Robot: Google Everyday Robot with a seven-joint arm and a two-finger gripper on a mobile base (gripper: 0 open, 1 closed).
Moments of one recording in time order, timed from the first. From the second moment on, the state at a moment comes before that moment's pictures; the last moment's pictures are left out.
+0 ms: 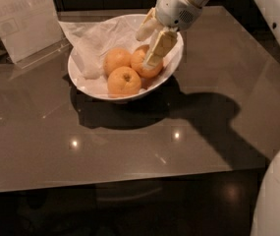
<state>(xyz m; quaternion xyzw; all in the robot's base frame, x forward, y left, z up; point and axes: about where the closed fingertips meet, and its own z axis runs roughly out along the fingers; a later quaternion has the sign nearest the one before) 0.611 -0.022 0.948 -0.75 0.60 0.15 0.25</state>
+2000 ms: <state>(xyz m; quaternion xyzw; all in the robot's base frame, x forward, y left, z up) 0.635 -0.015 0.890 -0.73 0.61 0.20 0.23</state>
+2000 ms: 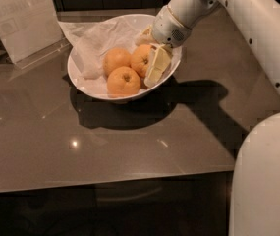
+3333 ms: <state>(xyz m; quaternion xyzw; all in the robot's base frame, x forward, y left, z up) 0.637 -0.027 0.875 -0.71 0.63 0.22 0.23</state>
